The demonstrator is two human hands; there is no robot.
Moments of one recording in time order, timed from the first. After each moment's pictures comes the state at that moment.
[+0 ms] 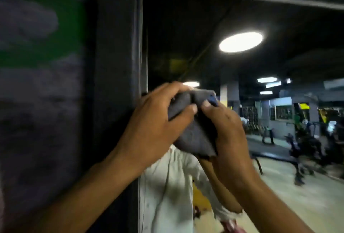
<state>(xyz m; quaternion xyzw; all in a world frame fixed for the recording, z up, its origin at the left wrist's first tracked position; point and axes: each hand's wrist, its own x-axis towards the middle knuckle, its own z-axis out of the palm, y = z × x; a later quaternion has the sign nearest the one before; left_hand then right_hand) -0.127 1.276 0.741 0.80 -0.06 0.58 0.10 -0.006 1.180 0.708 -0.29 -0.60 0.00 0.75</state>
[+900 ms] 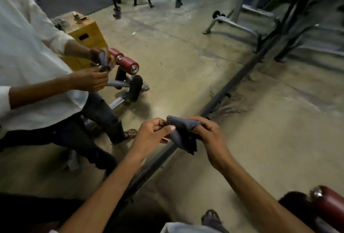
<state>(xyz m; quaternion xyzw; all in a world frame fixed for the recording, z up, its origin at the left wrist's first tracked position) 0.054 1.009 0.278 0.79 0.14 -0.05 0.59 0.080 0.805 0.268 -0.68 -0.09 0.11 0.72</state>
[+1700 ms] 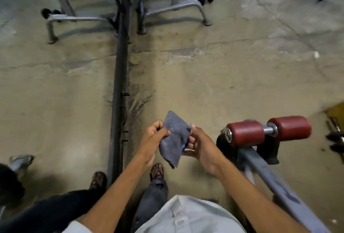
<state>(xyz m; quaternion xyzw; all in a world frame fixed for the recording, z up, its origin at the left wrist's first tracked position) 0.257 0.681 0.186 0.70 -0.11 -0.39 0.59 0.129 0.542 0.147 -0.42 0.36 0.00 0.83</state>
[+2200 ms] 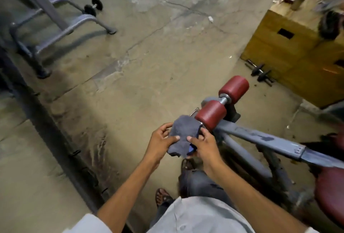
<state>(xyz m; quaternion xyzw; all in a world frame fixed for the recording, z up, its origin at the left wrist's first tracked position) 0.334 0.528 0.145 0.63 -0.33 -0.58 0.40 0.162 0.514 0.143 -0.32 0.60 -0.35 0.65</state>
